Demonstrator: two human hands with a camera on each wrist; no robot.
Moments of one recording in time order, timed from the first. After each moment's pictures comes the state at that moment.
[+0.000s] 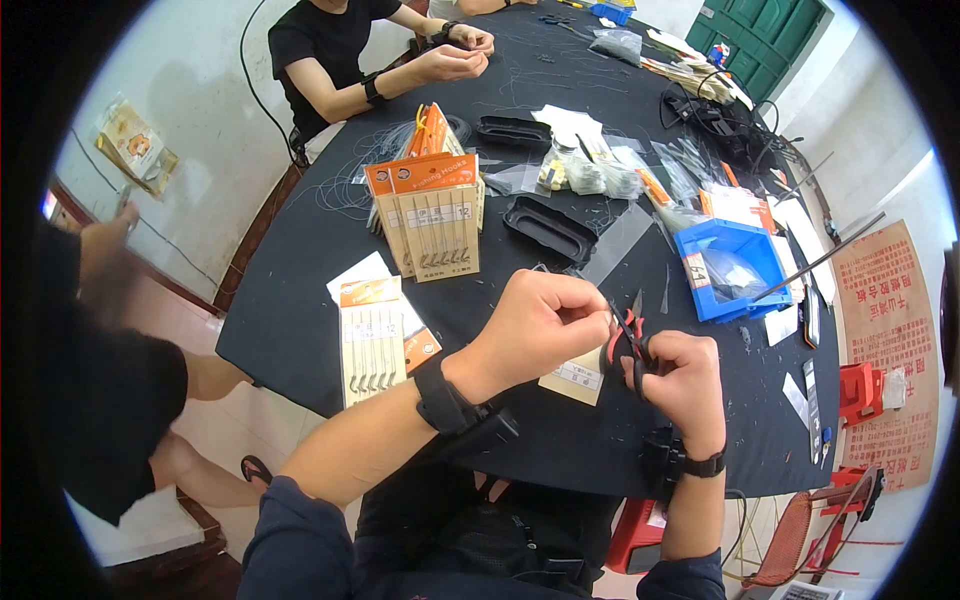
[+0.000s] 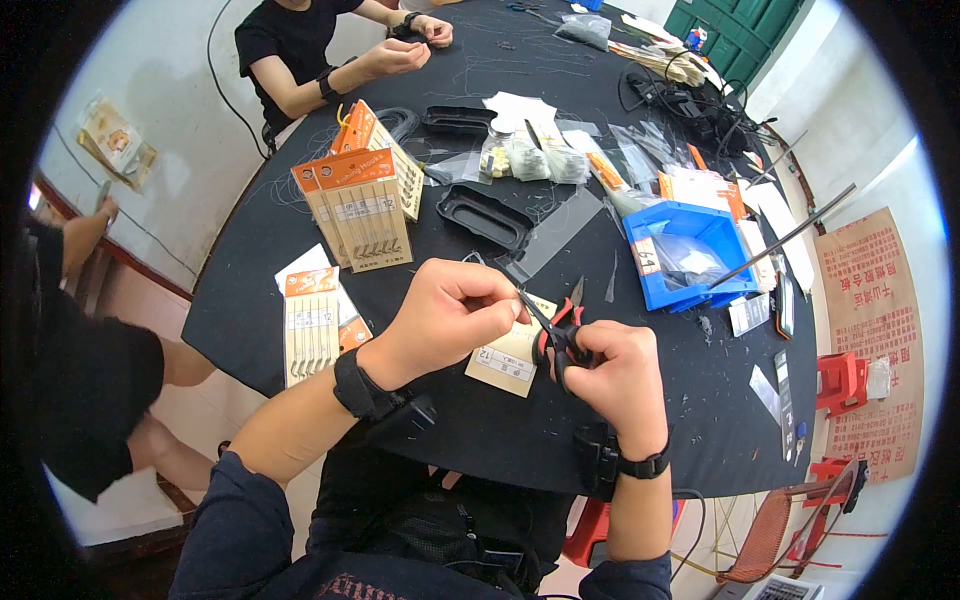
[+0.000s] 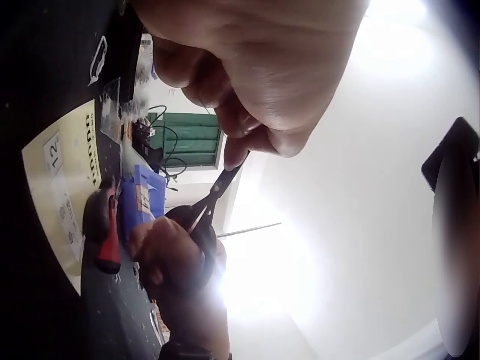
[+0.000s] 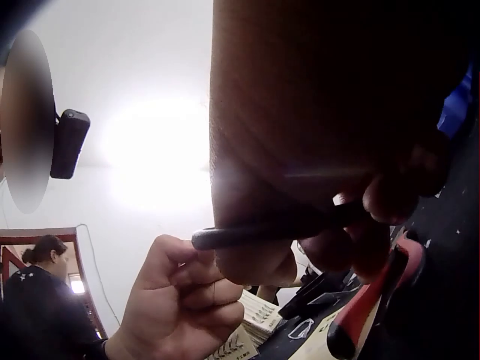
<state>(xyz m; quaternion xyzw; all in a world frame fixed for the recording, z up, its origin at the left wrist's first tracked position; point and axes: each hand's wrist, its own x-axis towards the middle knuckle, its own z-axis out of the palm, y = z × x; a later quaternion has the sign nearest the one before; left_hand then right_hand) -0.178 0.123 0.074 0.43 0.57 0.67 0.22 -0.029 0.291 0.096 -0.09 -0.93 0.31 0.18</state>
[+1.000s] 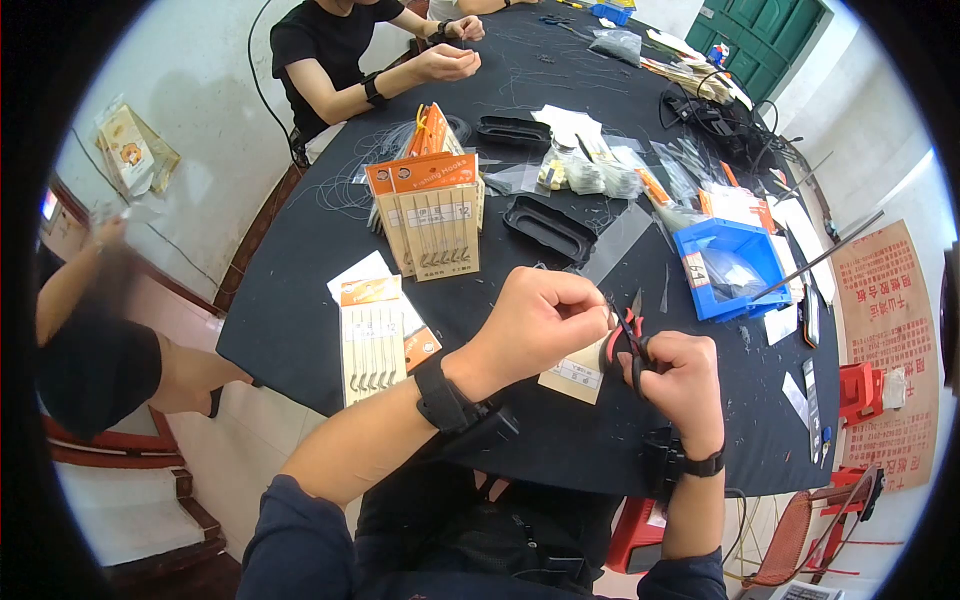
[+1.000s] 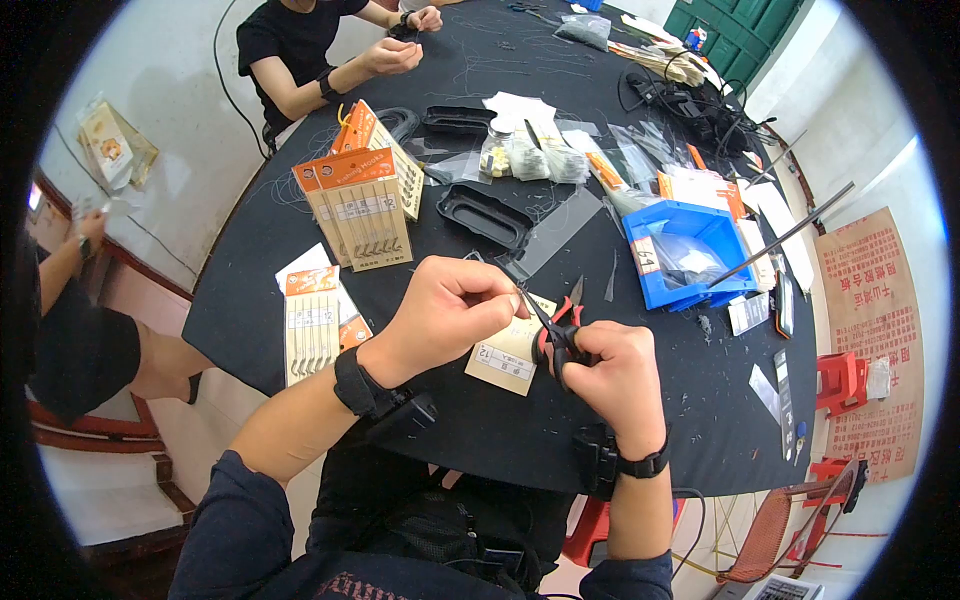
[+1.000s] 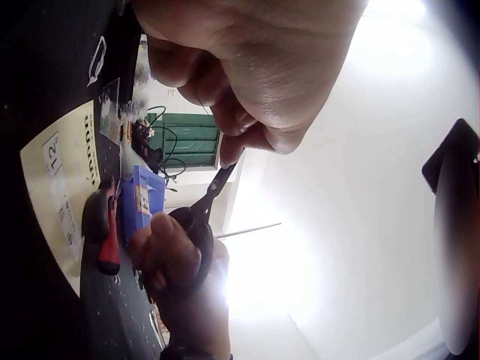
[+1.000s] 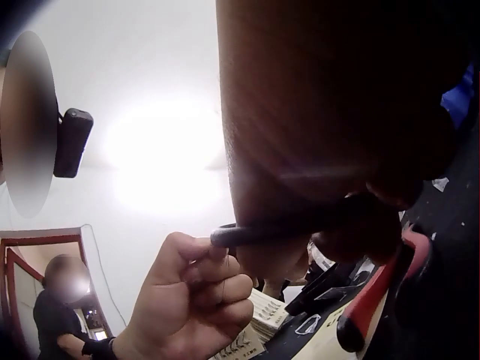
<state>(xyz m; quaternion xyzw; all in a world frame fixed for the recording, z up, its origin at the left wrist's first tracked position) -0.180 0.125 0.071 0.43 0.58 0.67 0.19 -0.030 0.288 0.096 -0.08 -0.93 0.30 0.20</state>
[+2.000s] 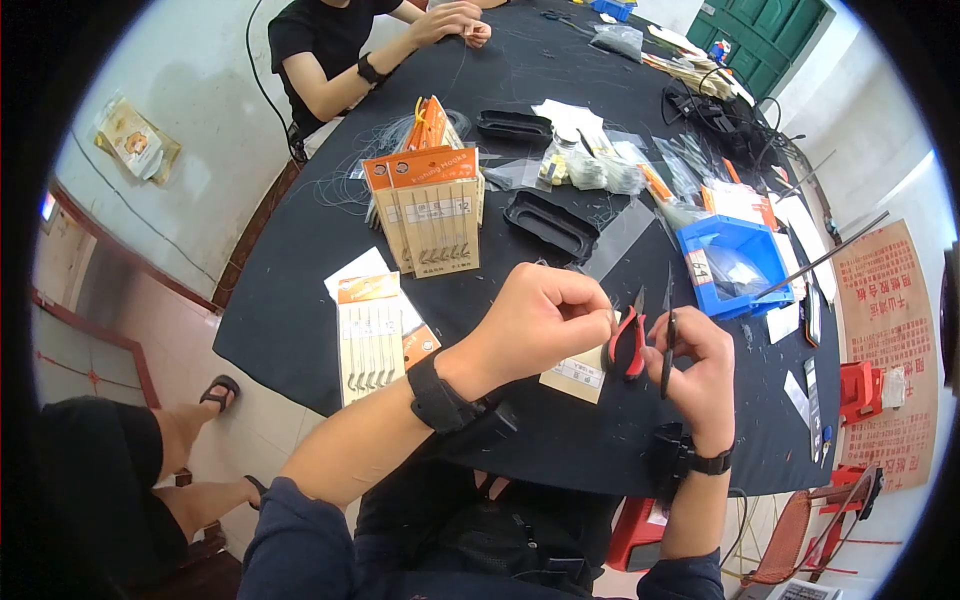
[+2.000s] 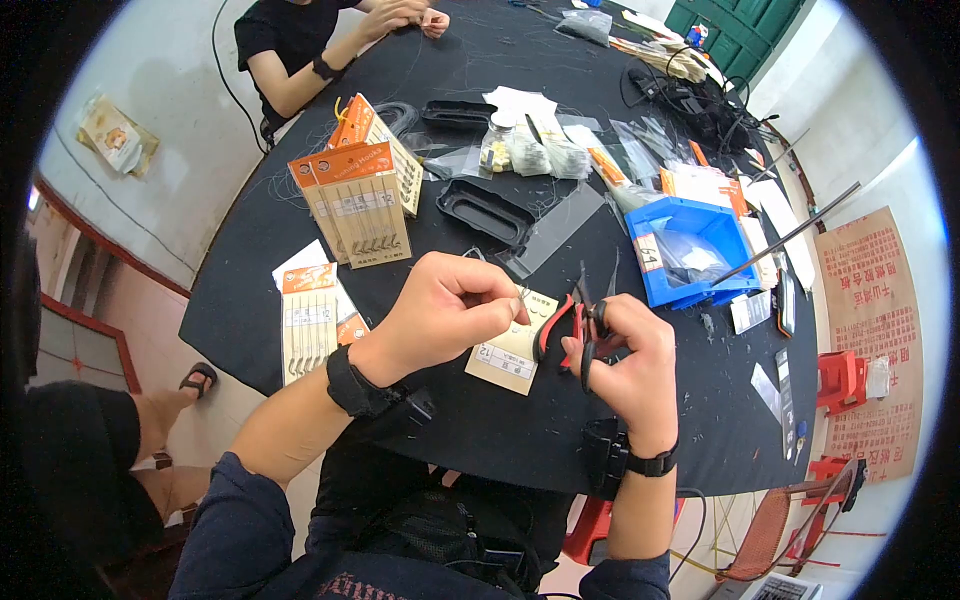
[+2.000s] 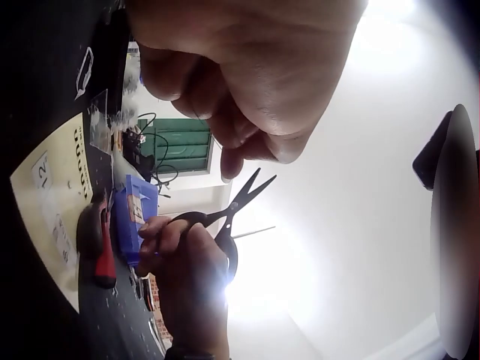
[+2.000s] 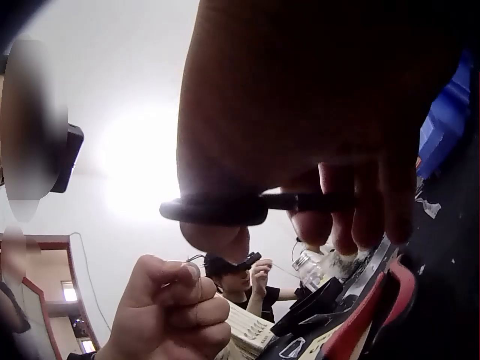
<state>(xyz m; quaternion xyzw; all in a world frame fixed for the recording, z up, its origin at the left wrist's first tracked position) -0.183 0.120 0.080 0.43 0.57 0.65 0.24 -0.030 0.300 0.094 -0.08 -0.89 0.39 0.24</state>
